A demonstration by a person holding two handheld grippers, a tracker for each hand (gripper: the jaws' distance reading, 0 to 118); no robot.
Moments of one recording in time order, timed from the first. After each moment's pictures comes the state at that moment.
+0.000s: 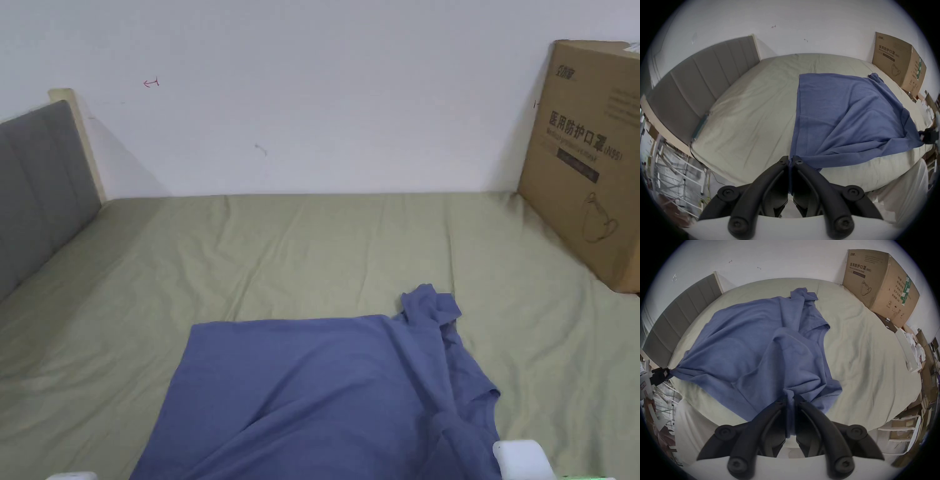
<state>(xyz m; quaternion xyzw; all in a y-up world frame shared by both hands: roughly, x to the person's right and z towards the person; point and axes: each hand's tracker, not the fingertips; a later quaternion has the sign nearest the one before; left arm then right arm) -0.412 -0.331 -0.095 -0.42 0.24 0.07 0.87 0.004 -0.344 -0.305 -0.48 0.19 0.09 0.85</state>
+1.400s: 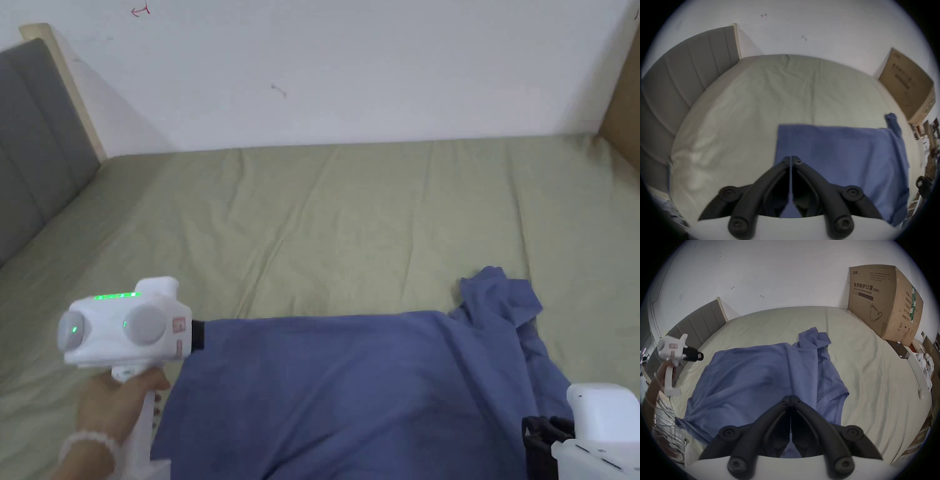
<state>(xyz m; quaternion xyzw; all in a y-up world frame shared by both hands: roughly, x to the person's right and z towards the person) -0.554 -0.333 -0.437 -0.46 0.22 0.09 0.86 -0.061 -0.325 -0.433 -0.38 0.23 0.03 0.89</state>
